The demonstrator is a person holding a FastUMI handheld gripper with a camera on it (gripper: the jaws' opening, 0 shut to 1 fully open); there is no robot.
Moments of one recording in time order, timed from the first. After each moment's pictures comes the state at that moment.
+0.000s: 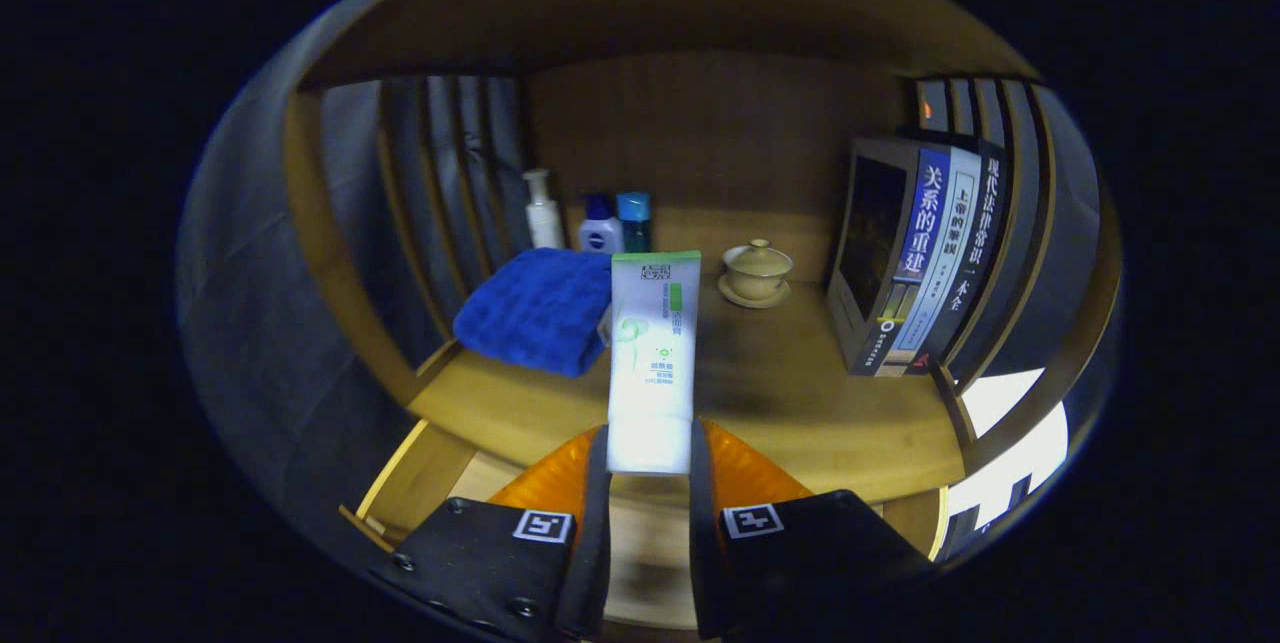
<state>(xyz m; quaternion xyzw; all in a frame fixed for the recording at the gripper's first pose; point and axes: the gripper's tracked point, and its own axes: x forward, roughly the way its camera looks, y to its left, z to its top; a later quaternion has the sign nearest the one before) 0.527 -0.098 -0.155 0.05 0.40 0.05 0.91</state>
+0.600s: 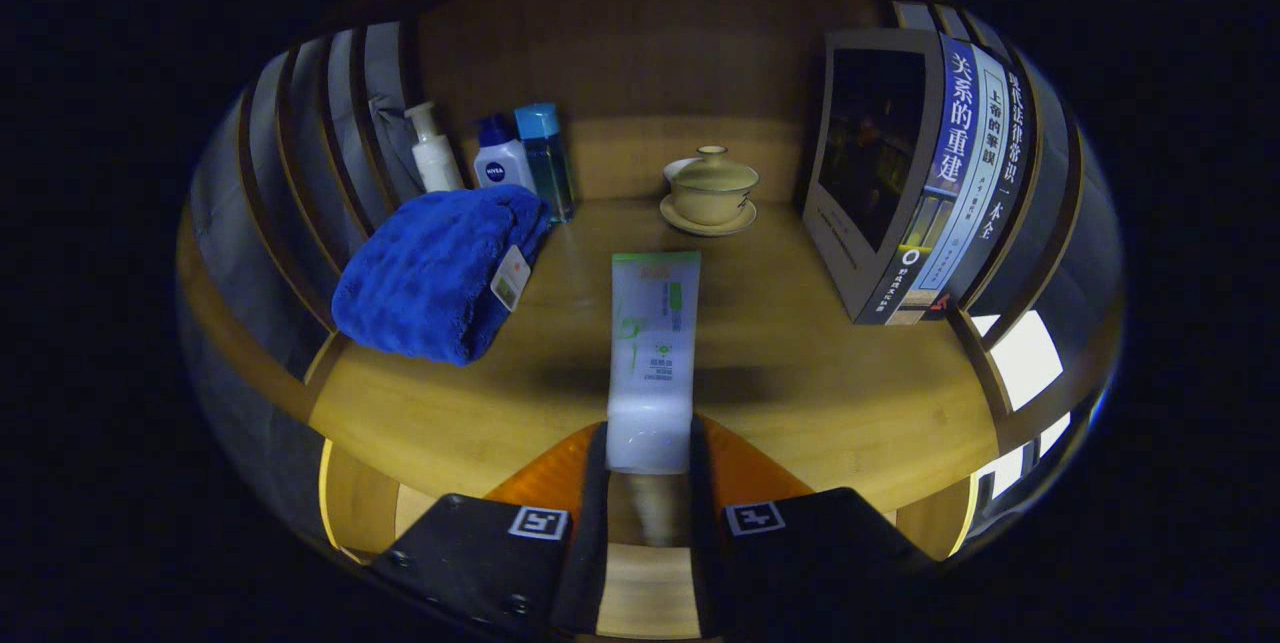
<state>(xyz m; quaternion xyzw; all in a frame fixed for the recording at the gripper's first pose) 0.543 -0.113 -0.233 0.04 0.49 -0.01 0.87</state>
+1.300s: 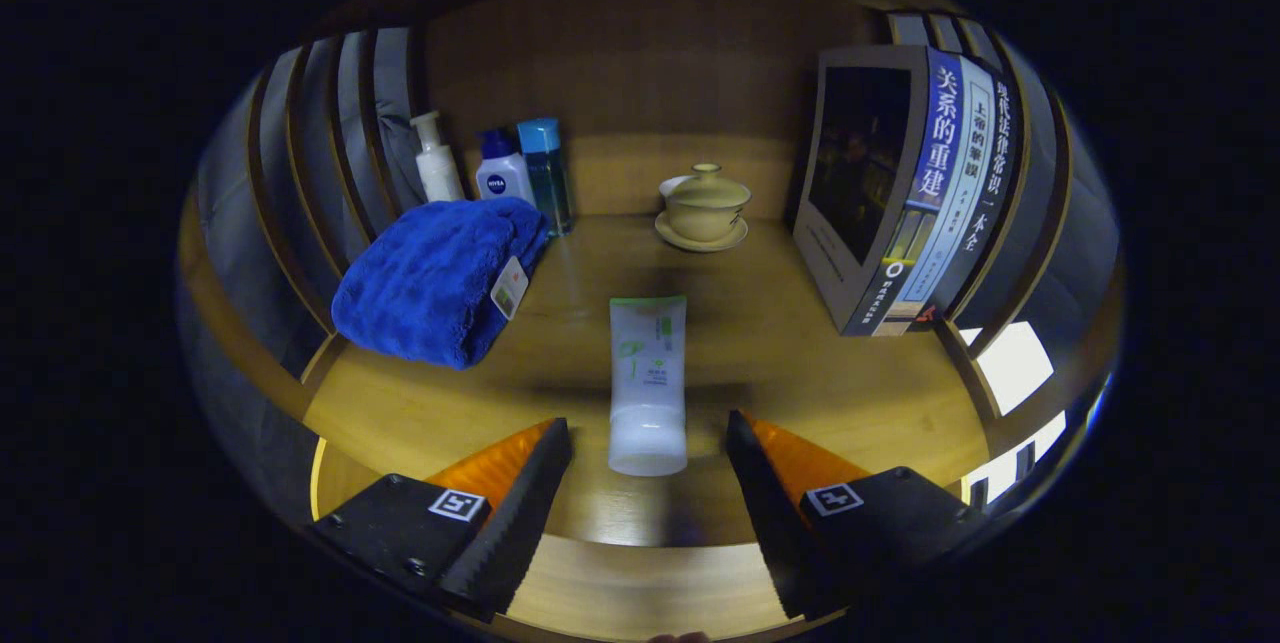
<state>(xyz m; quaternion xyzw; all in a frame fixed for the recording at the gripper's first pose) 0.545 -0.117 -0.210 0.04 0.44 -0.01 0.90</state>
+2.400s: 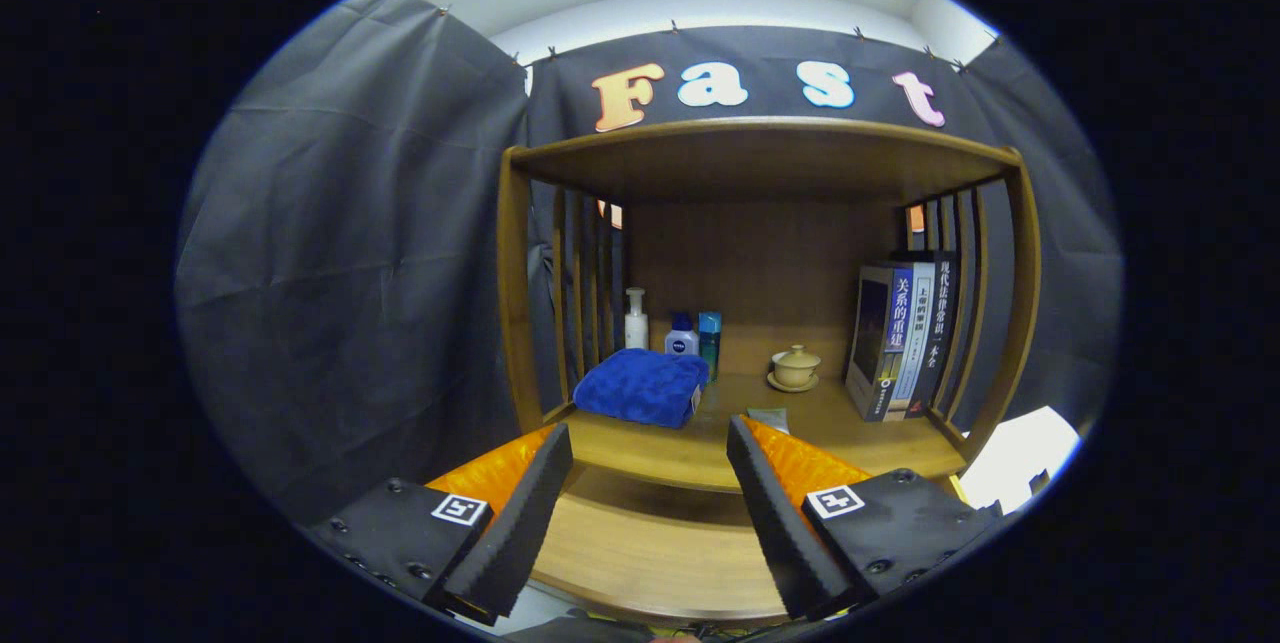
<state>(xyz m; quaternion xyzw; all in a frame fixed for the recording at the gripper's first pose) 0.383 -0.008 -0.032 0.03 0.16 0.12 0.98</state>
